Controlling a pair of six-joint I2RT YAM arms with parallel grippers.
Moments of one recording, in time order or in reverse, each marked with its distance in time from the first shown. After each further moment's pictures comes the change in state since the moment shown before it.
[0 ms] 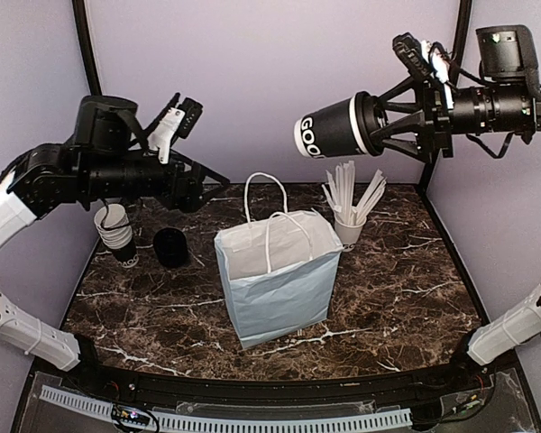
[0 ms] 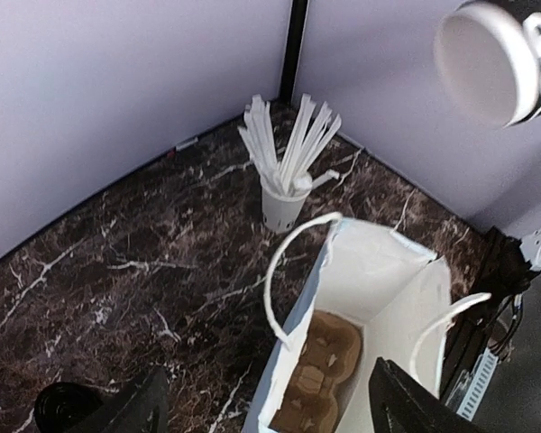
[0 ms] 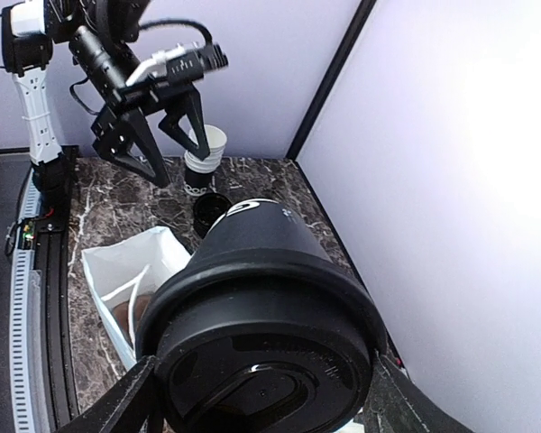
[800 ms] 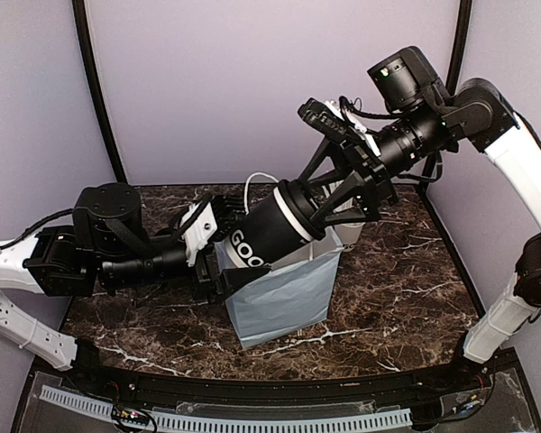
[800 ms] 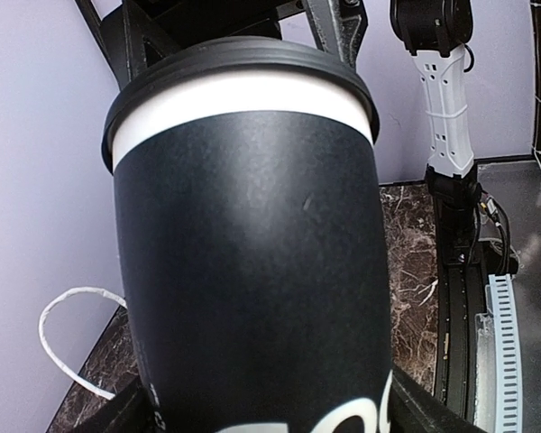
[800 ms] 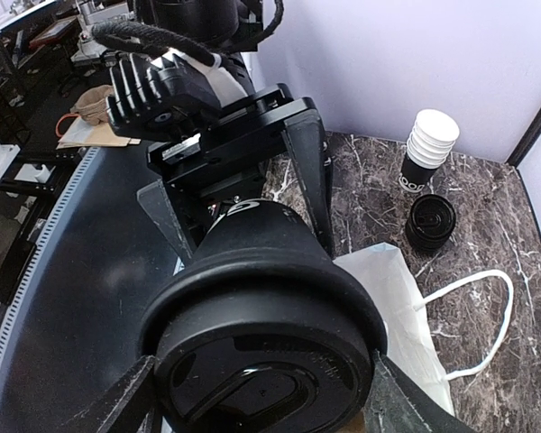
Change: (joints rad) left arm -0.397 -0.089 -0.421 0.513 -0.090 0.466; right arm 0.189 0.207 -0.030 -0.093 -0.330 0.001
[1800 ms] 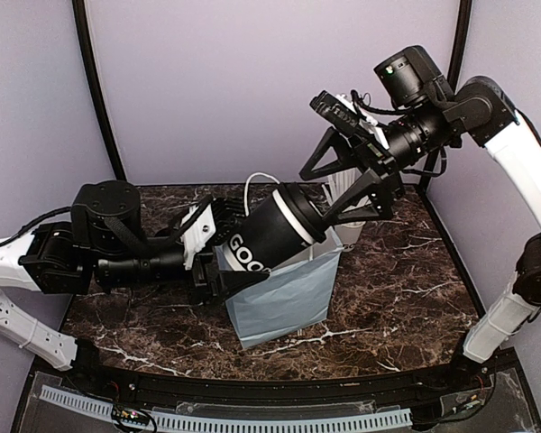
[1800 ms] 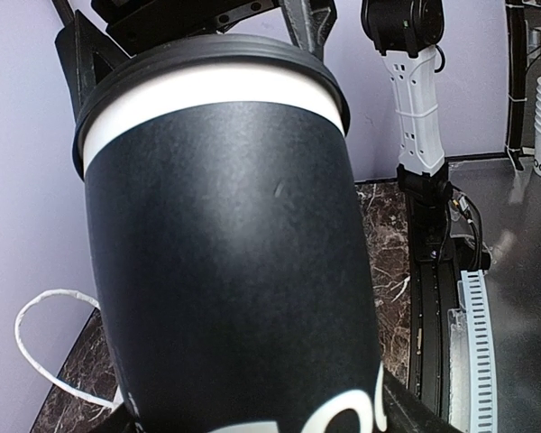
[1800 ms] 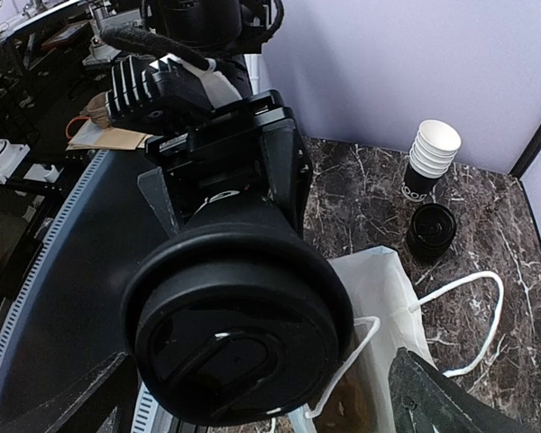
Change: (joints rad) left arm -0.005 0.000 0.030 -0.062 0.033 -0.044; right arm -0.067 0.003 0.011 -0.027 -0.095 -0.058
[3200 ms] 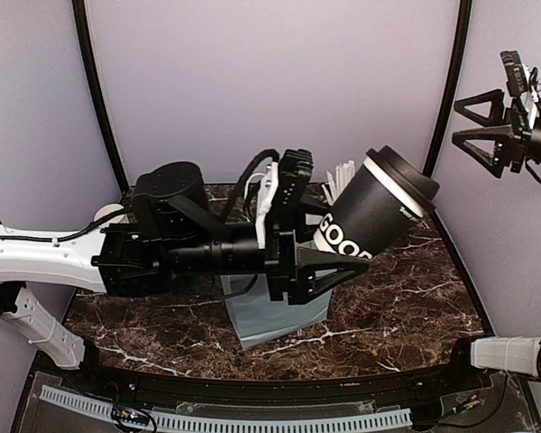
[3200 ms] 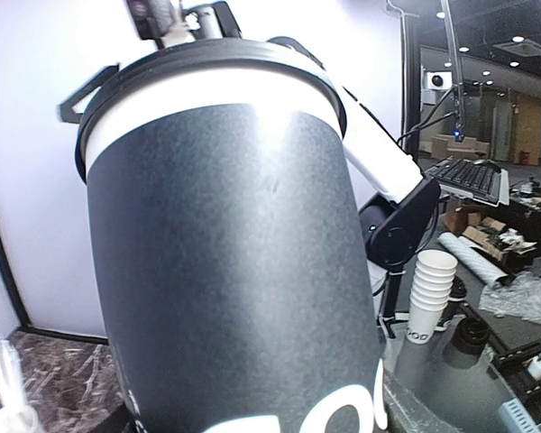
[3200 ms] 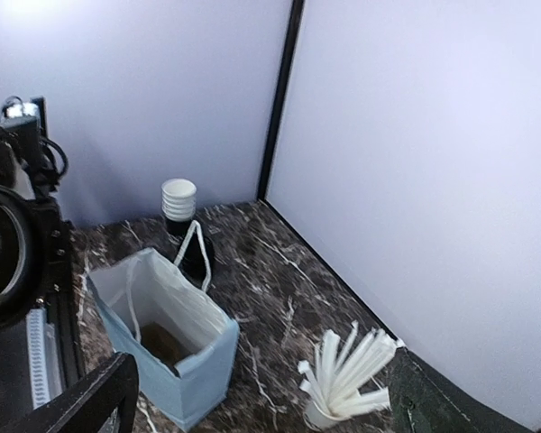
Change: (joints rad) left arm -0.001 0.383 0.210 0.521 0.409 -0.284; right arm -0.931 -0.534 -0.333 0.224 -0.263 0.081
